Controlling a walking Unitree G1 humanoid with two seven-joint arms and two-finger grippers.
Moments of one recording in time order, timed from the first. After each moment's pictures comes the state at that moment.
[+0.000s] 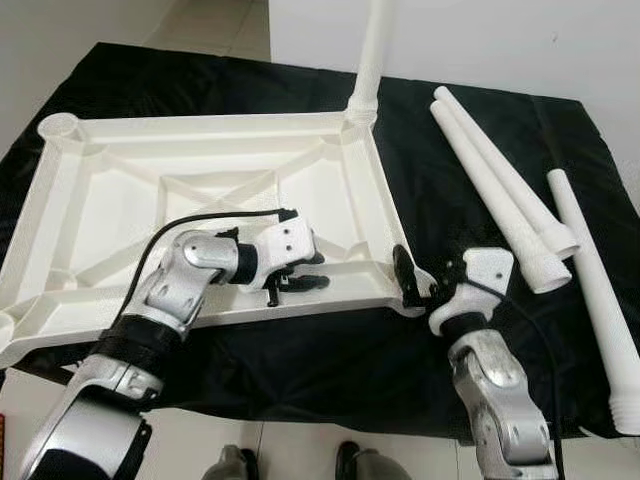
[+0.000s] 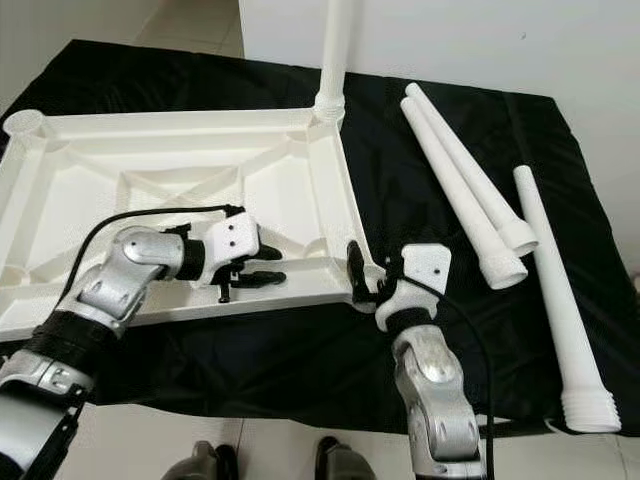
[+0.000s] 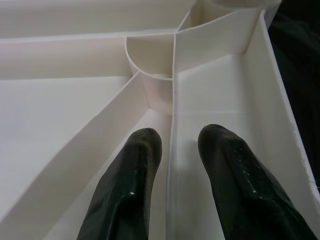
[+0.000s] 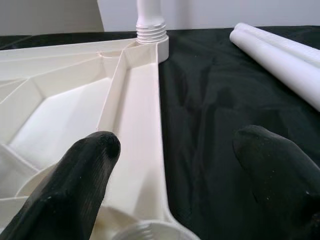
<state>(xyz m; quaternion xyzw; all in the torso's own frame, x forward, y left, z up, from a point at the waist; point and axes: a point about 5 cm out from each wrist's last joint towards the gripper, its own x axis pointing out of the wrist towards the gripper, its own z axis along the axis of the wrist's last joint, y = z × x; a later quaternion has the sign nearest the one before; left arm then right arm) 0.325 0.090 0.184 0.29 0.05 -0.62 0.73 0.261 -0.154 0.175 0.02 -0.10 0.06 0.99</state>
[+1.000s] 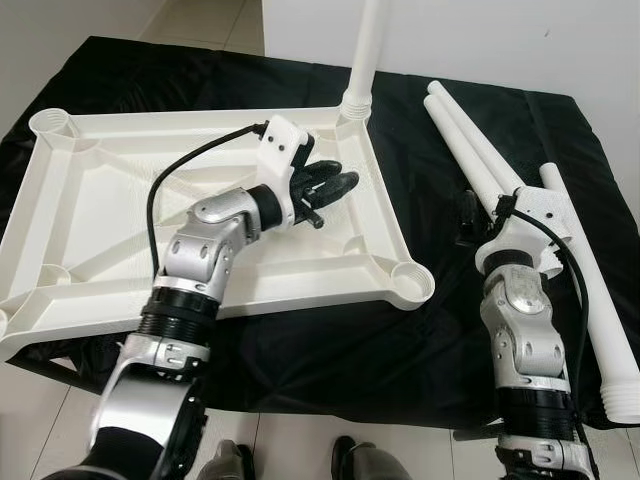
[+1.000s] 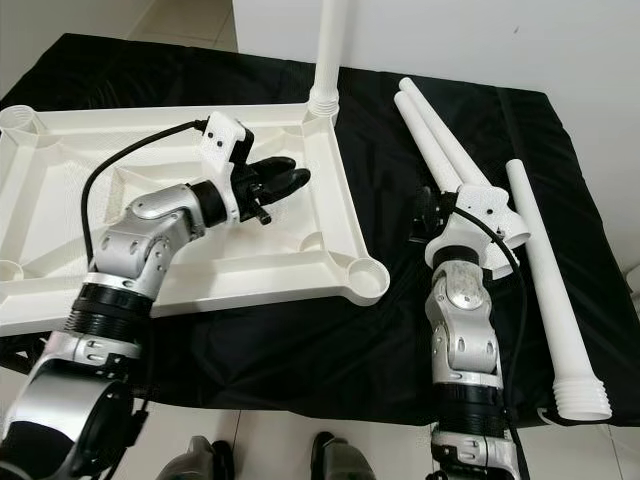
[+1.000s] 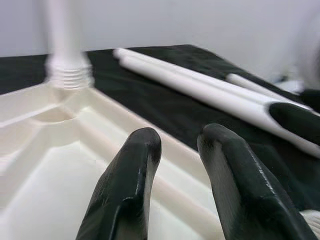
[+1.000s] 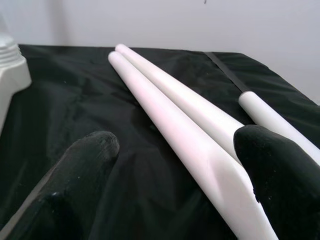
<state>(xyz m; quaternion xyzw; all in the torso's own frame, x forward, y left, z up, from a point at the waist) 0.356 0.071 0.250 0.01 -0.07 -0.43 0.90 0.318 -0.210 0.201 -0.02 -0.11 -0.15 0.98</state>
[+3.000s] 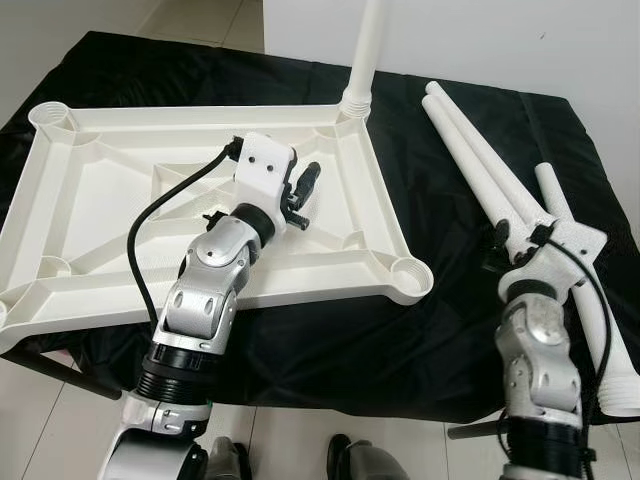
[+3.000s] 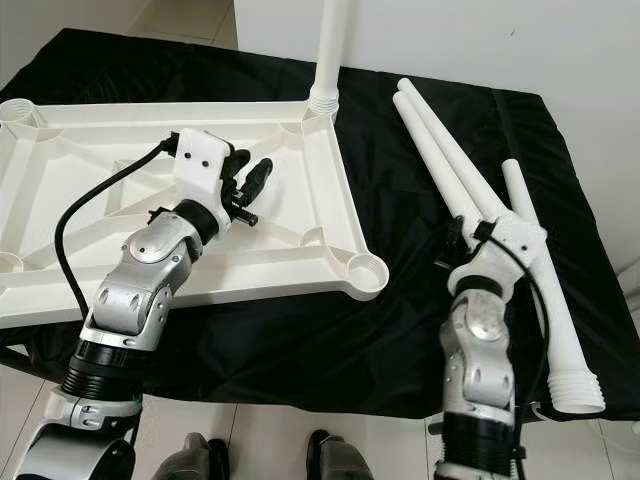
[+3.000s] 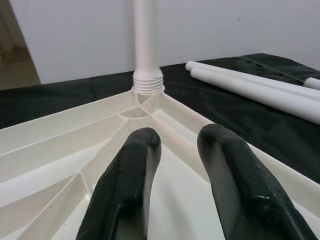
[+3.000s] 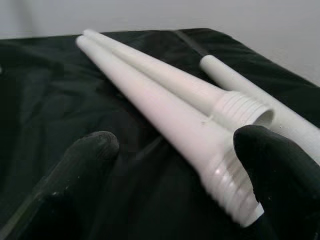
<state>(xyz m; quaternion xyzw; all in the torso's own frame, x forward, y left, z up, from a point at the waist) 0.324 0.078 0.243 0.06 -0.13 -0.28 0.95 0.282 -0.219 0.176 0.03 -0.10 -0.19 0.98</state>
